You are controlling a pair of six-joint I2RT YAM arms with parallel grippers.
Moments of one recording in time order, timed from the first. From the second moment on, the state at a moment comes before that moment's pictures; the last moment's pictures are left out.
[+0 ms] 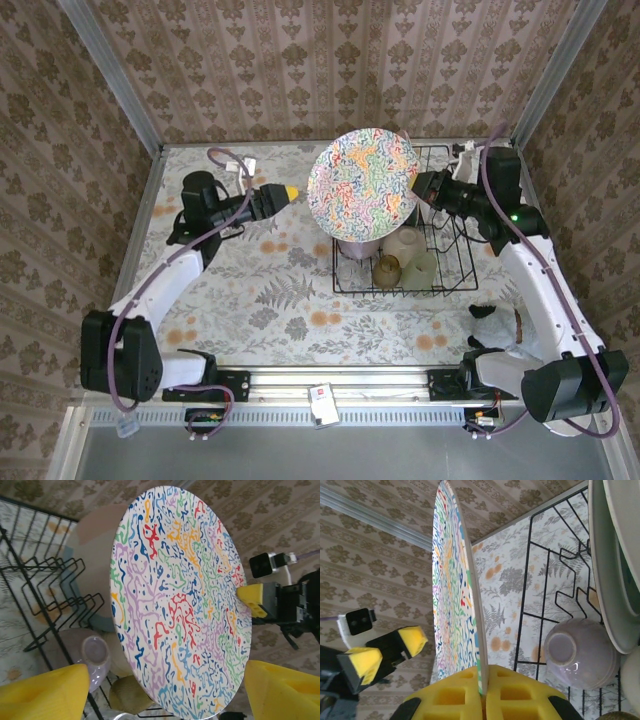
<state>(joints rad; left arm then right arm) -0.27 1.30 0.87 0.28 0.94 -0.80 0.08 1.18 1.18 -0.47 -0.61 0.69</state>
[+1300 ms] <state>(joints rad) -0.33 1.49 0.91 0.72 0.98 -1.25 0.05 1.17 1.10 -0.22 -0.81 0.81</state>
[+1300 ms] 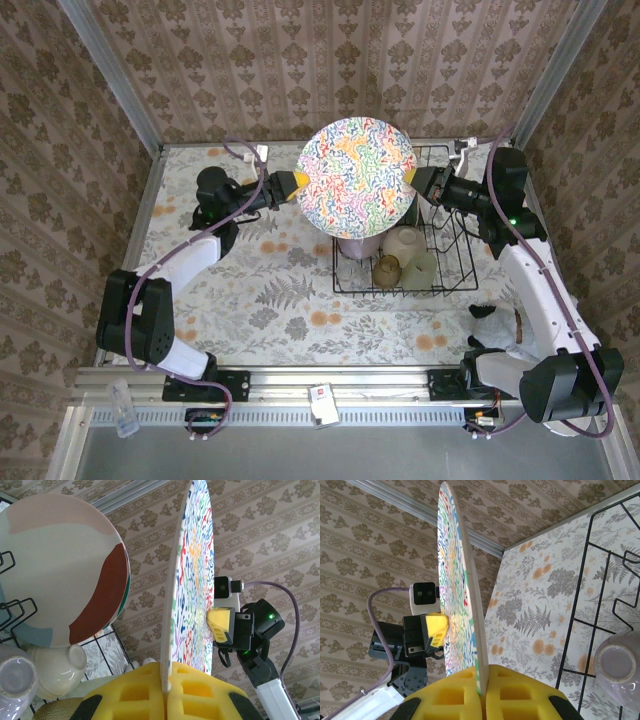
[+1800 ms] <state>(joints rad) -0.25 1.43 0.91 0.69 0.82 -1.29 0.05 1.05 1.10 -0.23 -0.71 0.77</state>
